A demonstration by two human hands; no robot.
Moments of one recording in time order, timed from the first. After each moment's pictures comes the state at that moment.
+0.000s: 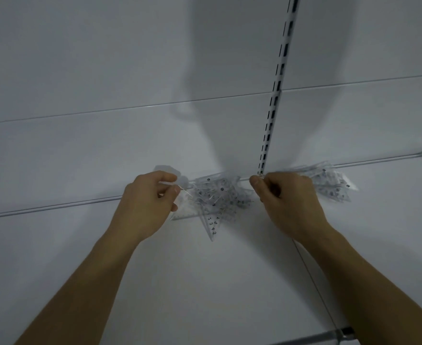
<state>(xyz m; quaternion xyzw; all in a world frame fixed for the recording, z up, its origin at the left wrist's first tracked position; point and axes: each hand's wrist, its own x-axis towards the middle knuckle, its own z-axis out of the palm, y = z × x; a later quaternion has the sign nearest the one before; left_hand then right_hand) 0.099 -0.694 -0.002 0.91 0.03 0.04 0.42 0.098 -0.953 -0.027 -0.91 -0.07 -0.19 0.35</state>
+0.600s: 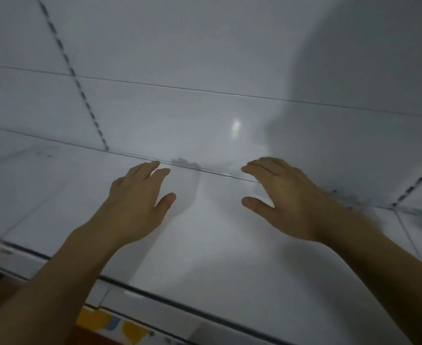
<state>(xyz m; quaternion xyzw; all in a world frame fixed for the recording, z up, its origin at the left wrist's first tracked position) -0.019 -0.507 0.005 0.99 0.12 0.05 0.09 0.095 -0.776 0.012 -0.90 -0.42 -0.06 0.11</state>
